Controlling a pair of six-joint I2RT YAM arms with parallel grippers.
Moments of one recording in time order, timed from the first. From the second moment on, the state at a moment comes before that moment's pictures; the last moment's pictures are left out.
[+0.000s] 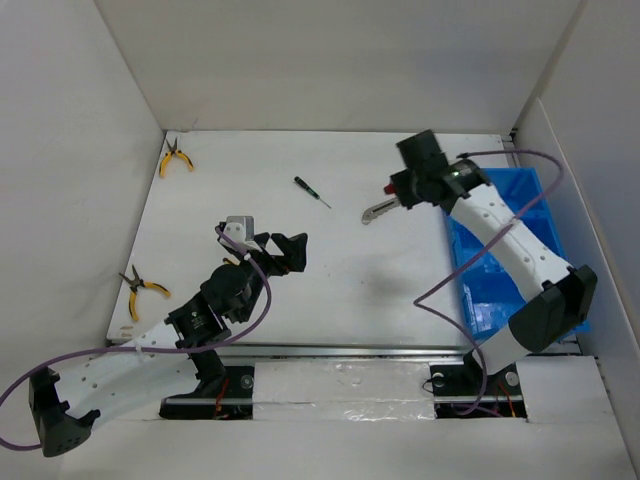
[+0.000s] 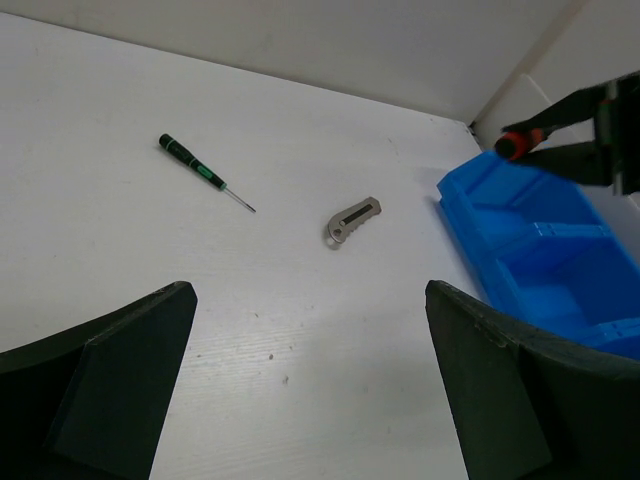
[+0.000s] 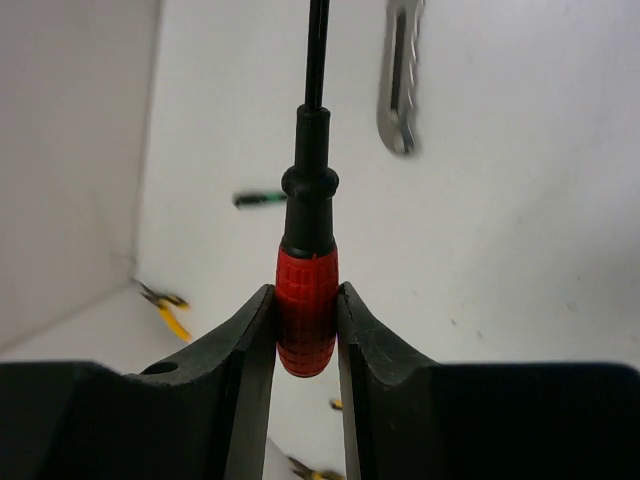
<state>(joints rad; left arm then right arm) -0.99 0.66 0.54 0.10 -0.67 -0.45 0.55 1.57 1.58 -0.94 0.41 1.60</state>
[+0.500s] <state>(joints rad) -0.99 0.67 0.54 0.10 -0.67 -0.45 -0.02 1.76 1.66 -0.95 0.30 1.40</state>
